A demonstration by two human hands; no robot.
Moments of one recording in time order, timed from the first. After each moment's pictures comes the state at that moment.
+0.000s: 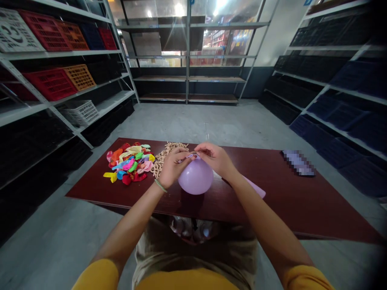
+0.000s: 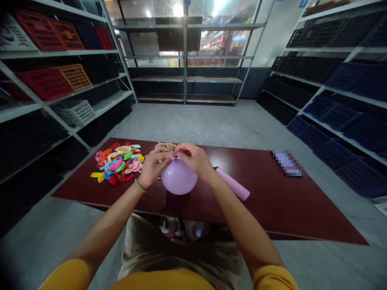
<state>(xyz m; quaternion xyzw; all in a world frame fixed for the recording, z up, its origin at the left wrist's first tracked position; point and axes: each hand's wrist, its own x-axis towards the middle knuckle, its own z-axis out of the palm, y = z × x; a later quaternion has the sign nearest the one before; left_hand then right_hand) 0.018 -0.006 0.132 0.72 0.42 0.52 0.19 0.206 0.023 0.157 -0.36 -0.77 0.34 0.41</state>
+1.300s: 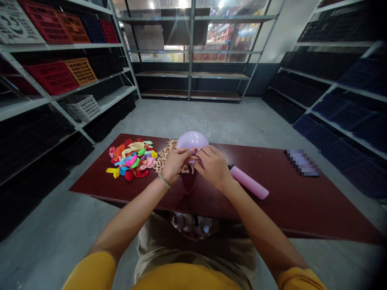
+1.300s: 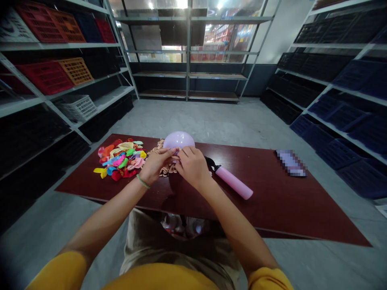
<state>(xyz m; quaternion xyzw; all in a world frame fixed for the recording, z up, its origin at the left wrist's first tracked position) 0.028 -0.001 0.133 0.39 0.43 0.55 0.61 0.185 0.001 0.138 -0.40 -0.87 -0.05 0.27</state>
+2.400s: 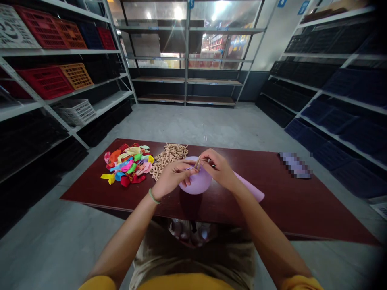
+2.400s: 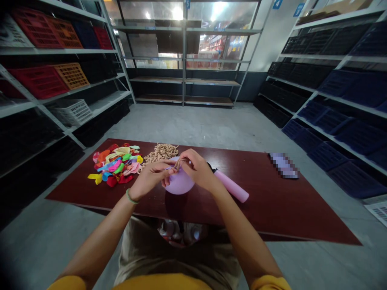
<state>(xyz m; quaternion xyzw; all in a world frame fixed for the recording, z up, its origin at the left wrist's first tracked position) 0.013 -0.038 0.139 0.60 0.41 0.45 0.53 0.213 0.004 0.146 -0.34 -0.81 0.26 0.40</state>
